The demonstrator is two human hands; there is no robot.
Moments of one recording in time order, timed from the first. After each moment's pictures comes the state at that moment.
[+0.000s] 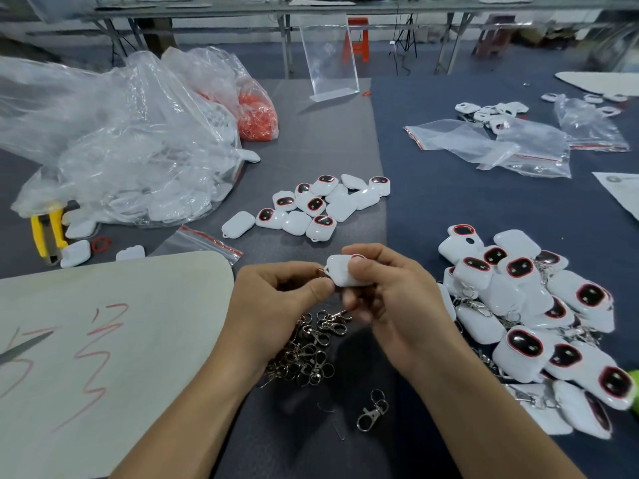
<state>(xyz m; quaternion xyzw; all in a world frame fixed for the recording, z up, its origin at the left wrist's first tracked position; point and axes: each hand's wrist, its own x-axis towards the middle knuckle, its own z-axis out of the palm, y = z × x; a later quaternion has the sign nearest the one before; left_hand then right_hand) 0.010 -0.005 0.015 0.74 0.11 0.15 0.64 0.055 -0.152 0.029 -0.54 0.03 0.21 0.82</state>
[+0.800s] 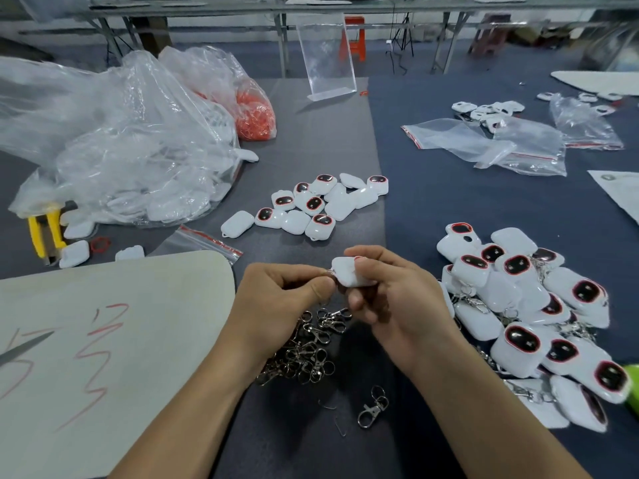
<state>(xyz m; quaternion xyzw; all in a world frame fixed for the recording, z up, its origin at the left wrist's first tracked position) 0.013 0.001 0.013 0.77 0.08 0.09 0.62 0.056 -0.153 0.025 -0.51 0.05 0.22 0.83</state>
